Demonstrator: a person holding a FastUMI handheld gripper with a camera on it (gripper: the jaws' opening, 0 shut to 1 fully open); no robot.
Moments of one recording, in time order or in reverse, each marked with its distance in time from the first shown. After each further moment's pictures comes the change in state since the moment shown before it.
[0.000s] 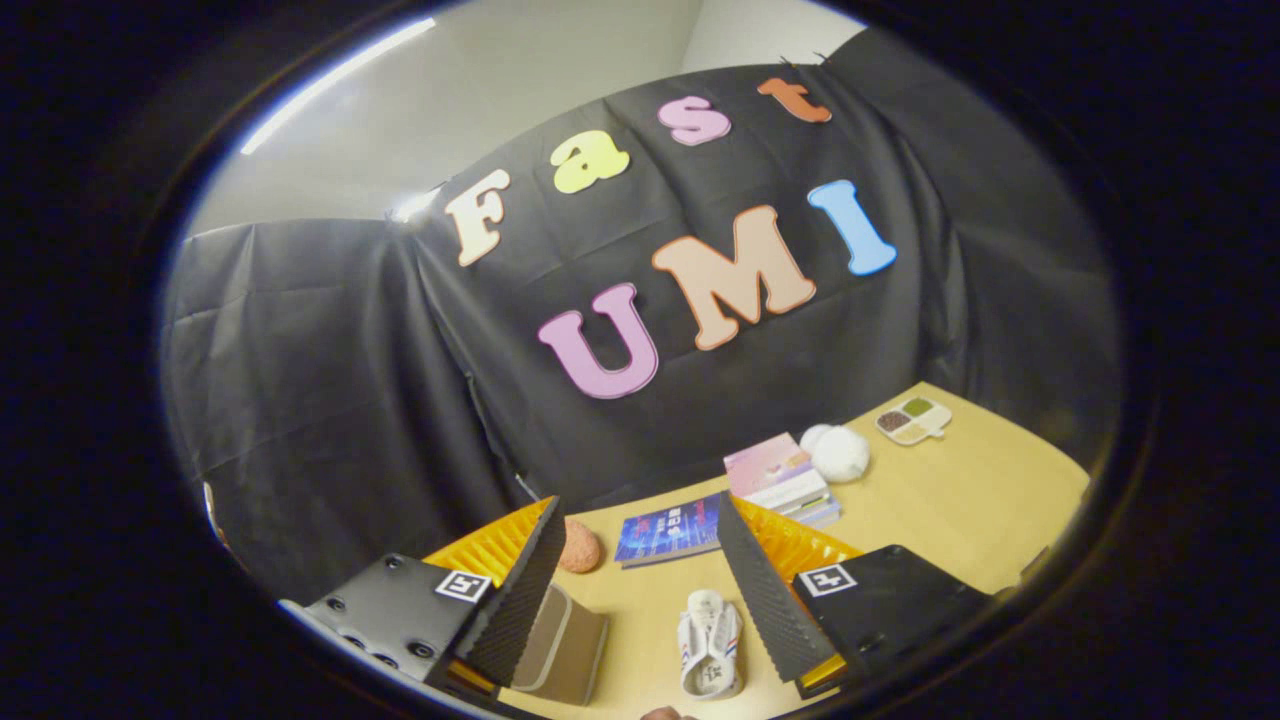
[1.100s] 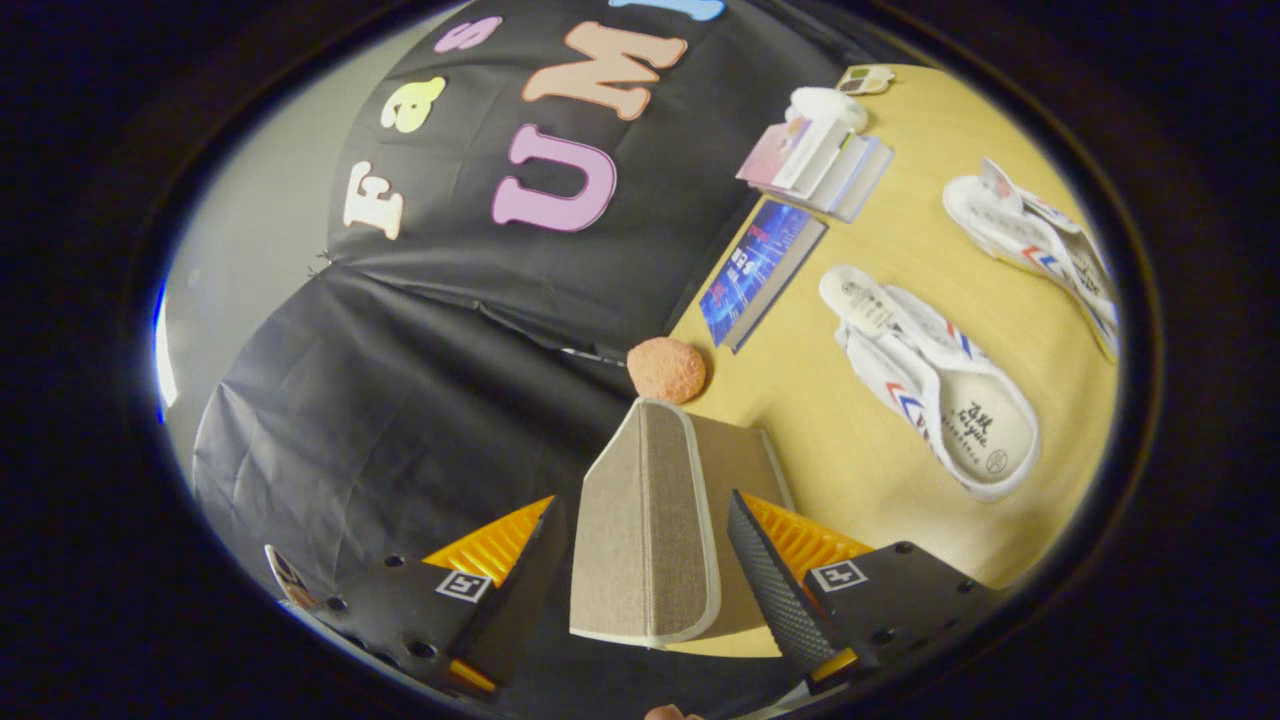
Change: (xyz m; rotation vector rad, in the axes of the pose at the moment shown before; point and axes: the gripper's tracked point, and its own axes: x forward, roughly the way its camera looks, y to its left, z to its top) arm 0.022 0.090 -0.260 0.653 0.450 0.157
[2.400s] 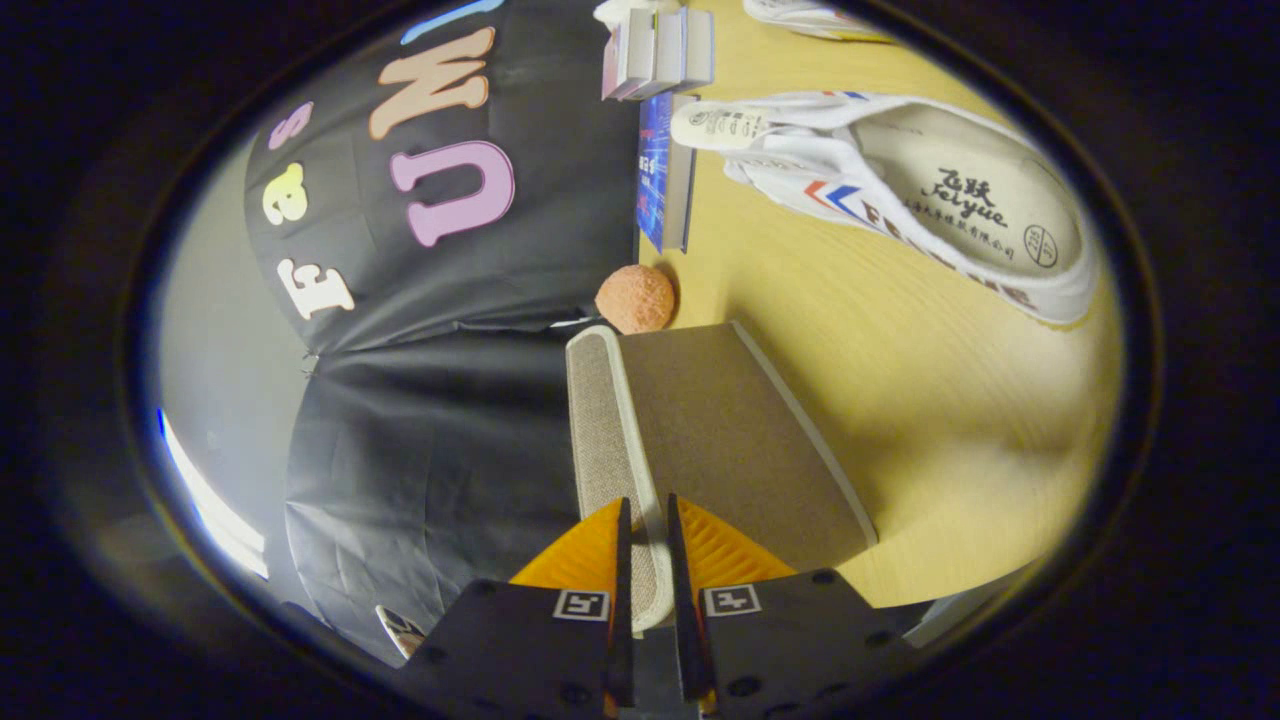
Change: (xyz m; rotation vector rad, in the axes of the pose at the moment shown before) arm 0.044 -0.050 -0.061 0.366 0.173 0.086
